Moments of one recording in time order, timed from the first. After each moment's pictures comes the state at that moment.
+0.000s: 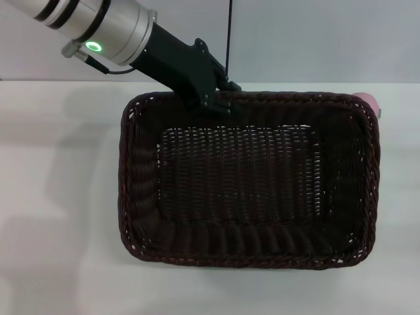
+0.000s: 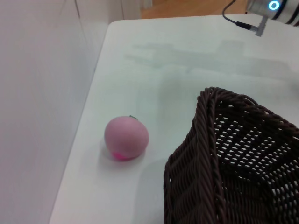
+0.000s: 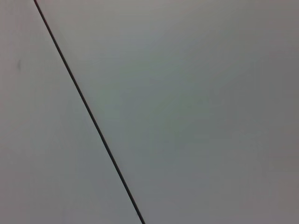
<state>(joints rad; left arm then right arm) -0.90 -2.06 1.09 1.07 2.29 1.60 -1.77 0.35 2.08 -0.32 -0.01 -0.77 -1.45 0.64</state>
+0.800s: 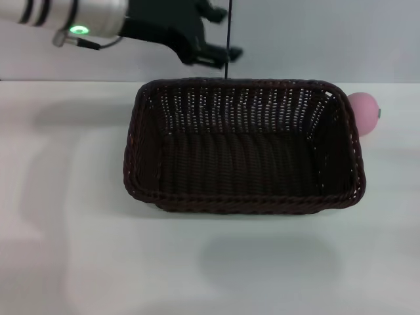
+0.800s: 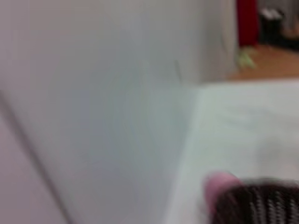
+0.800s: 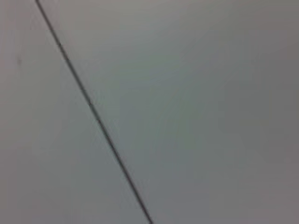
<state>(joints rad) -0.75 -2.06 1.06 1.08 2.06 1.33 -1.67 0.34 2.08 -0.34 -0.01 -0.77 -1.45 0.64</state>
